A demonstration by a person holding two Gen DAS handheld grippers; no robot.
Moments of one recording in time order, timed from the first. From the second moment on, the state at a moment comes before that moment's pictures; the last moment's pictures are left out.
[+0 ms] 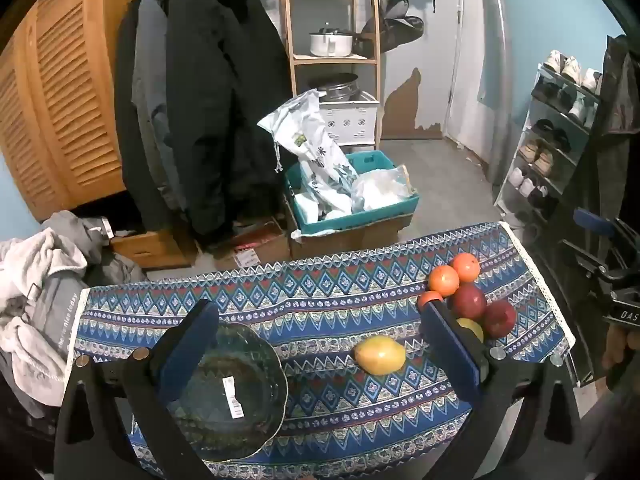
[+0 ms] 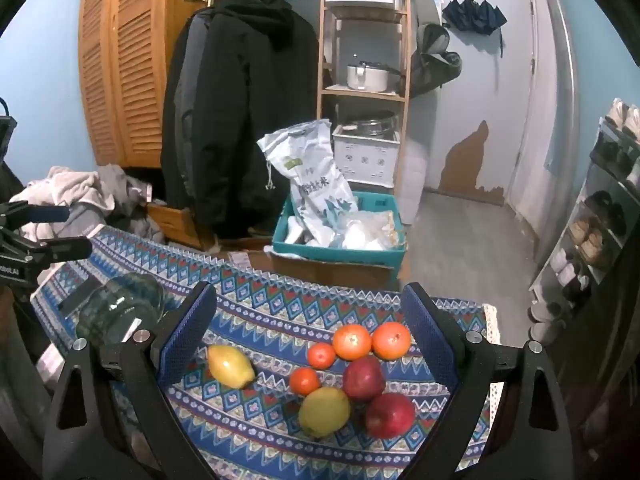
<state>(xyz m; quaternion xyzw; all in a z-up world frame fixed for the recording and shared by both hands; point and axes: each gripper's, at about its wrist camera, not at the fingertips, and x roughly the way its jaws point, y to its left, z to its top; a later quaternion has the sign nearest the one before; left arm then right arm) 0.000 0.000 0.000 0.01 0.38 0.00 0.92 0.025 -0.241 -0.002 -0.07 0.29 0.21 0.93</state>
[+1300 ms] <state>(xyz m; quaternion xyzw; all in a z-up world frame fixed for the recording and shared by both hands) -0.004 -0.010 0.002 0.03 0.37 -0.02 0.93 0.020 -0.239 -0.003 -0.08 0.29 0.21 0.93</state>
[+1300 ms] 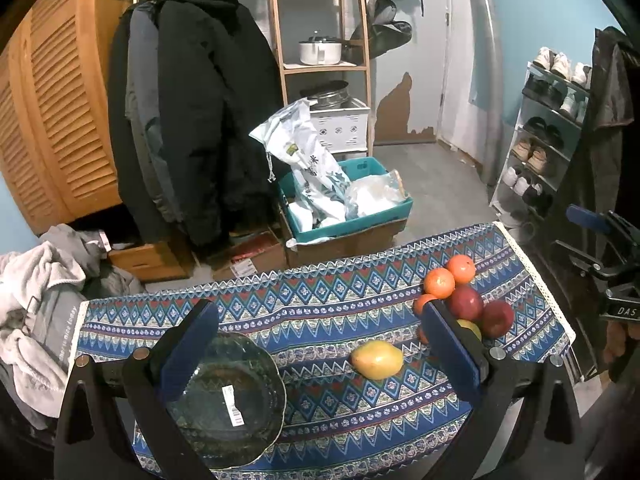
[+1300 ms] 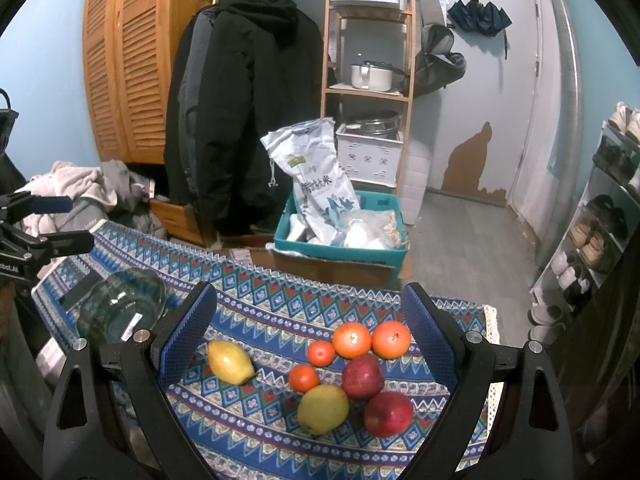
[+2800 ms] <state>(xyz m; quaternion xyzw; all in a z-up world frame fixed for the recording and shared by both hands) -0.004 -0.009 0.002 0.02 0.37 -0.02 0.93 0.017 -0.234 -0.005 -0.08 0.29 0.21 0.93</state>
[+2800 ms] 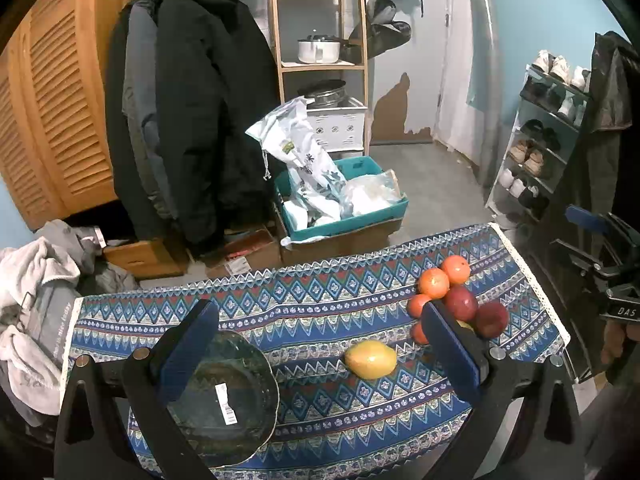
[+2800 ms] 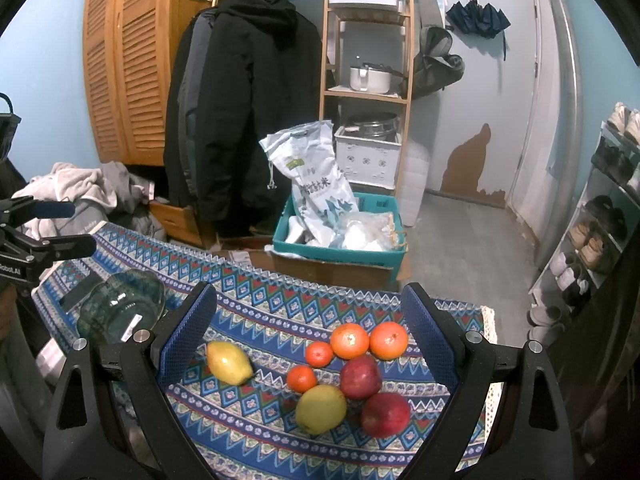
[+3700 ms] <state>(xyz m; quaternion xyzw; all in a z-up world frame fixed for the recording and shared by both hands) -0.004 -0.014 -0.004 0.02 0.37 -0.03 0.93 0.017 -0.237 -0.003 -0.08 0.29 0.21 0.93</state>
